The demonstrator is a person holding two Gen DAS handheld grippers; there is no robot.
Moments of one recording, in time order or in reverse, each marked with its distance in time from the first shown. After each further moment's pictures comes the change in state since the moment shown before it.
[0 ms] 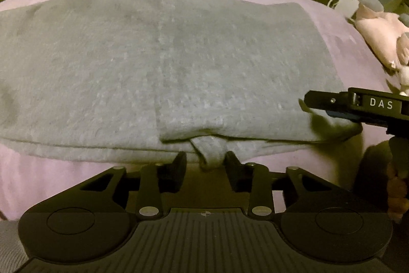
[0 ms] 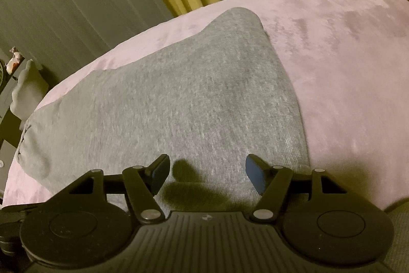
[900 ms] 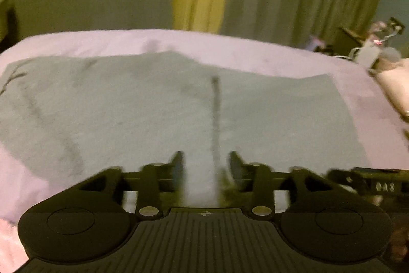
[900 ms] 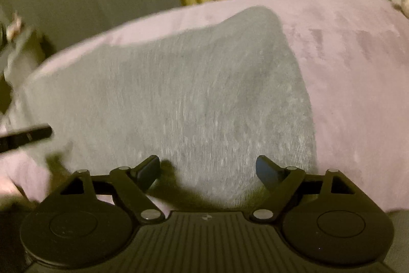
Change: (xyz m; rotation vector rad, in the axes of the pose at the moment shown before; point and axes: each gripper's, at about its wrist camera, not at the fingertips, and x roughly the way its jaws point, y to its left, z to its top) left arm -0.055 0.037 0.026 -0.058 -0.247 0.100; right arm -0.004 0.019 -0.006 -0.104 0.003 -0.038
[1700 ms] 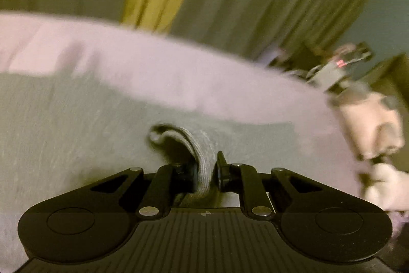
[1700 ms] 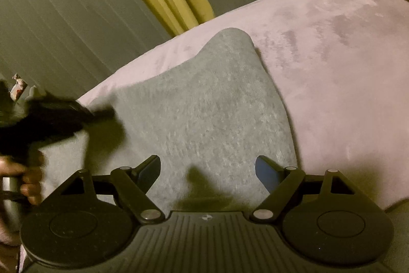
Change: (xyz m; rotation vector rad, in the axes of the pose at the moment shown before) left arm 0.084 -0.017 0.092 -0.120 0.043 -0.304; right arm -0.014 -0.032 0.008 0.191 -0.079 0.067
